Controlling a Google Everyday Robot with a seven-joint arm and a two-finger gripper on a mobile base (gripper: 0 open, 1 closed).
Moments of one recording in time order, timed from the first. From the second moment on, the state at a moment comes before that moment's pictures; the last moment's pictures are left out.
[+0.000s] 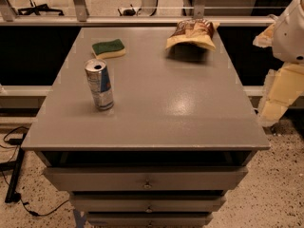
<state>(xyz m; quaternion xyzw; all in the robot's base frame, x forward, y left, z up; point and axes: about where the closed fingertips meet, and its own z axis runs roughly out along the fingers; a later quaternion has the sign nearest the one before) 0.438 -0.216 0.977 -0.60 0.78 -0.04 0.16</state>
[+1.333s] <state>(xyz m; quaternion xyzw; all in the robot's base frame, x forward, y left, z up) 0.471 -0.171 0.984 -0.61 0.75 0.00 0.25</state>
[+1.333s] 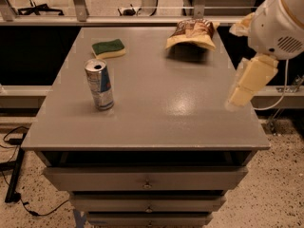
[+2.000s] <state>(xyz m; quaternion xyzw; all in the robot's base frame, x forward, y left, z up) 0.523 -0.171 0.998 -0.59 0.74 -0.02 0.32</state>
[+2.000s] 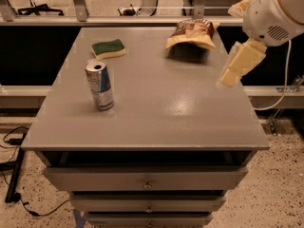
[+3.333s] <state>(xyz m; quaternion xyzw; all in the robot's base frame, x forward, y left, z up) 0.607 -0.147 0.991 -0.56 0.71 -0.02 0.42</state>
